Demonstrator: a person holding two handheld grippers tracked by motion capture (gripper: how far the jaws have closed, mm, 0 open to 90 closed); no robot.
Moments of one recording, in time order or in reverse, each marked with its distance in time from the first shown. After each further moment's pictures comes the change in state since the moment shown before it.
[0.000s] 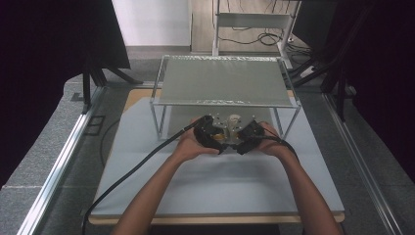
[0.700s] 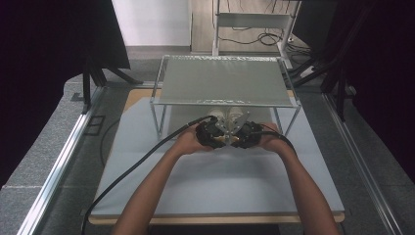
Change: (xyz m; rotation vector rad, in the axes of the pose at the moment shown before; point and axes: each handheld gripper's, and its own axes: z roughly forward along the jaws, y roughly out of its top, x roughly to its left) left arm 0.011 0.005 0.016 0.136 -0.167 0.207; right arm -0.014 0.004 0.012 0.076 0.248 -0.141
